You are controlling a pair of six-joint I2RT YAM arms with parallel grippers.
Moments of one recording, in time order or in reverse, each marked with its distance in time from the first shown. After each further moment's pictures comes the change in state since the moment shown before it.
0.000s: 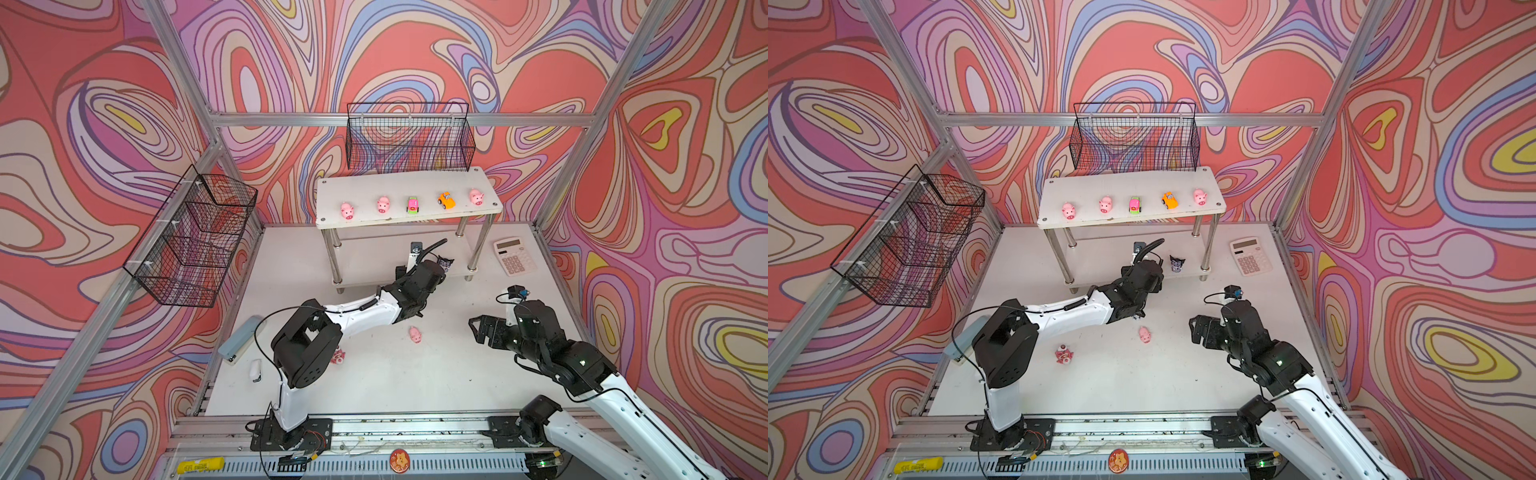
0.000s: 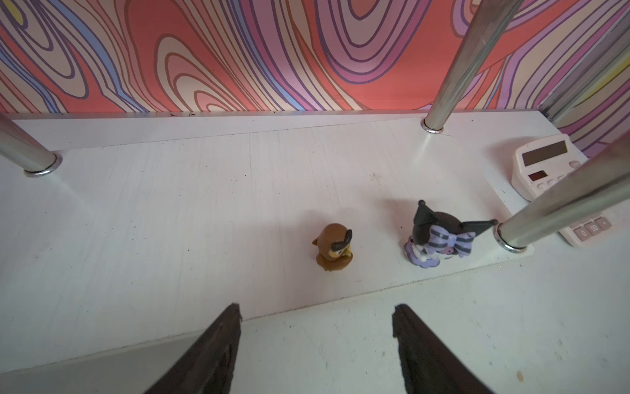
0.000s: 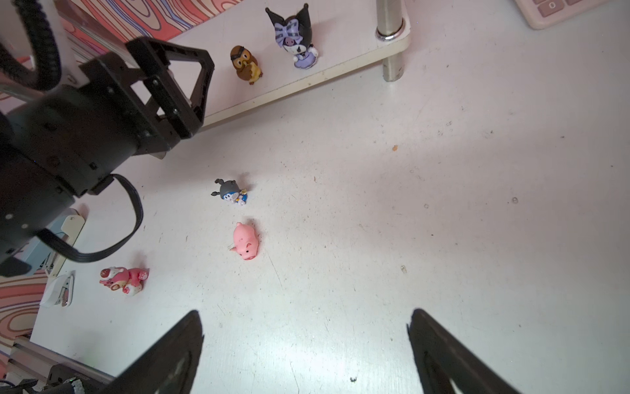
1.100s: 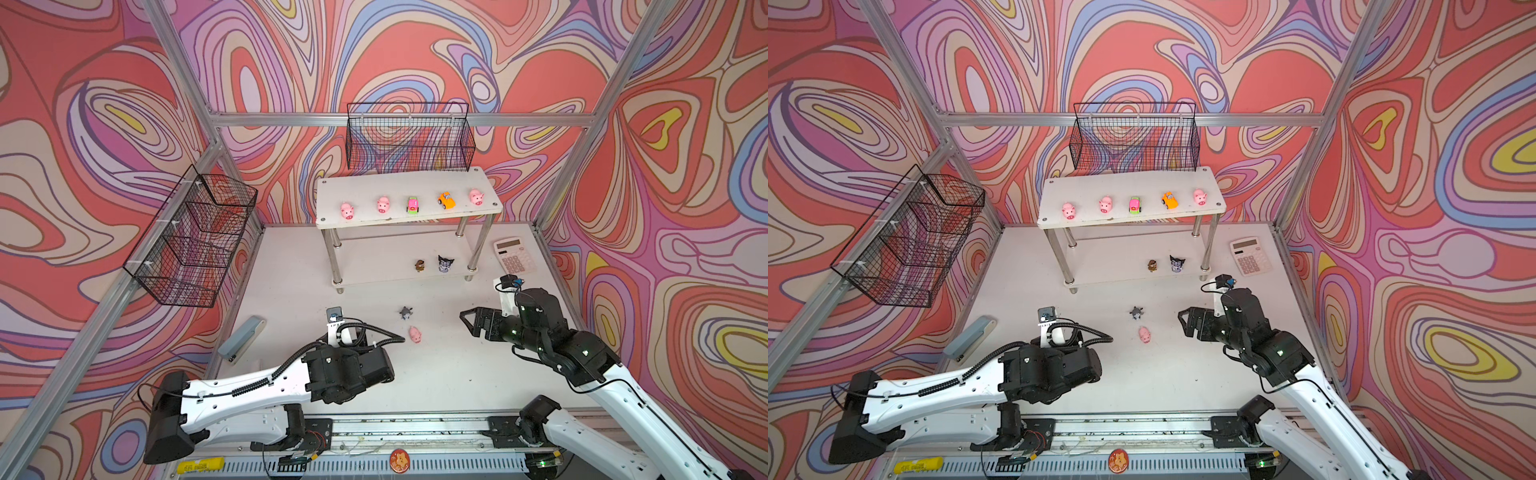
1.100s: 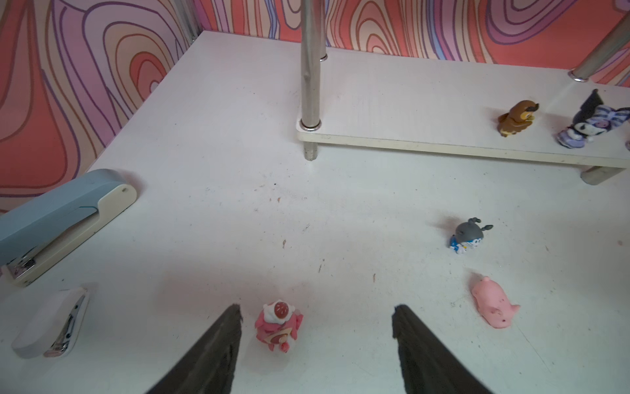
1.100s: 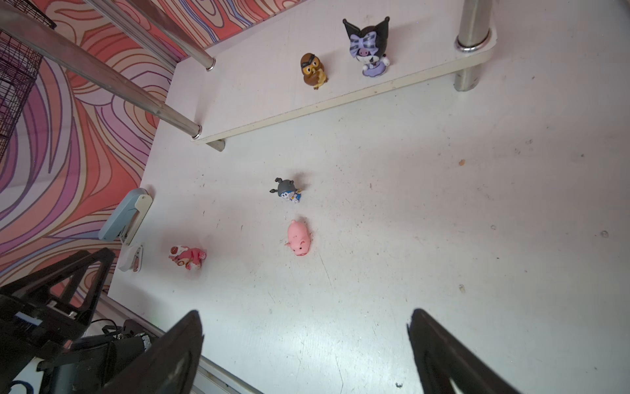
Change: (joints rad) left arm -0.371 -0.810 -0.498 -1.075 -0.348 -0.905; right arm 0.000 0.089 0.116 0.025 -0.165 -0.014
